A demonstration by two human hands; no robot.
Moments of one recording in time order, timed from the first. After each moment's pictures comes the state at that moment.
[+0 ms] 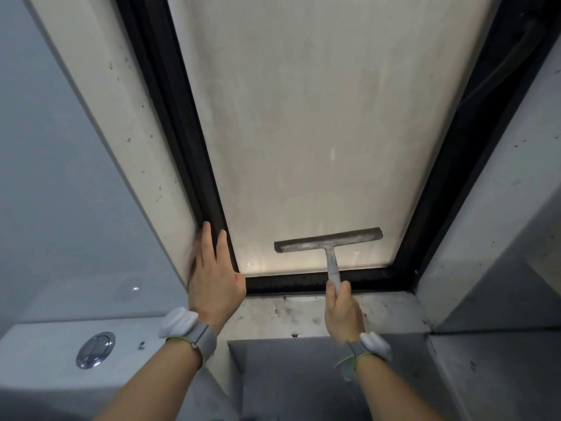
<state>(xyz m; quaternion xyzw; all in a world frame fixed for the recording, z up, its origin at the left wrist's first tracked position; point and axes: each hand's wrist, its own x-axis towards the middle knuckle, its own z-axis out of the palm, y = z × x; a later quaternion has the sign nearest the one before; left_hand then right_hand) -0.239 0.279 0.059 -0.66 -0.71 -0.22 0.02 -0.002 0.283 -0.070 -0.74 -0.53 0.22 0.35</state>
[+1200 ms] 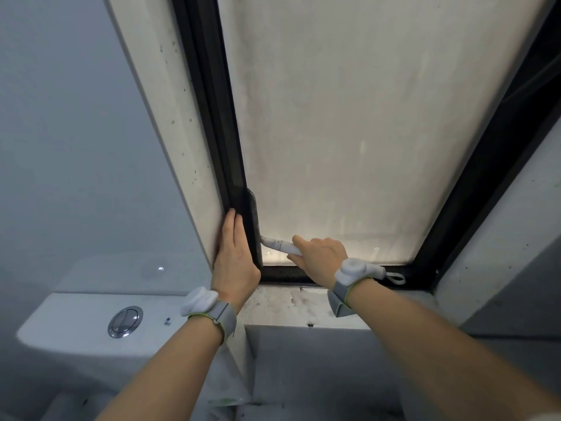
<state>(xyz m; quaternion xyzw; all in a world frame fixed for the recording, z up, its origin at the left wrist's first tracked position) -0.248 0.284 0.055 -0.65 -0.68 -0.34 -0.04 -0.061 0.333 0.044 -0.53 -0.84 -0.09 0.09</state>
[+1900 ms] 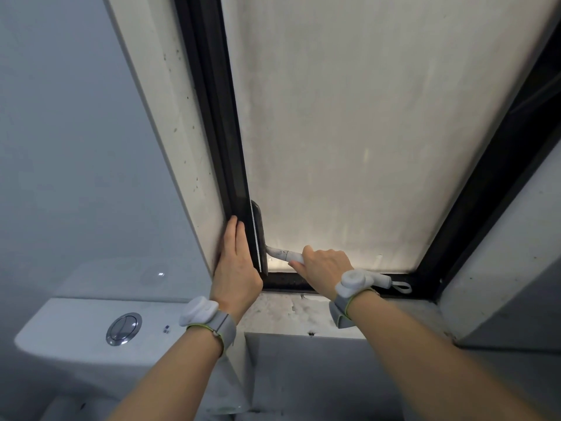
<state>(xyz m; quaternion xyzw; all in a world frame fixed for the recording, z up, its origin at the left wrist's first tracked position) -0.248 0.282 0.059 -0.66 -0.67 -0.33 -0.04 -0.060 0.336 0.029 -0.55 -0.81 -0.15 0.10</state>
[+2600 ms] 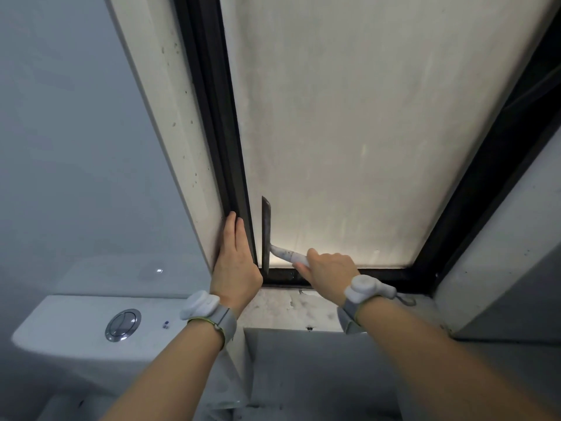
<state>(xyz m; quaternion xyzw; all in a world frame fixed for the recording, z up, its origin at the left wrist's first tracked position) -0.247 0.281 0.058 -0.66 -0.68 -0.31 -0.05 -0.047 0.321 0.023 -0.55 -0.83 -0.10 0.09</state>
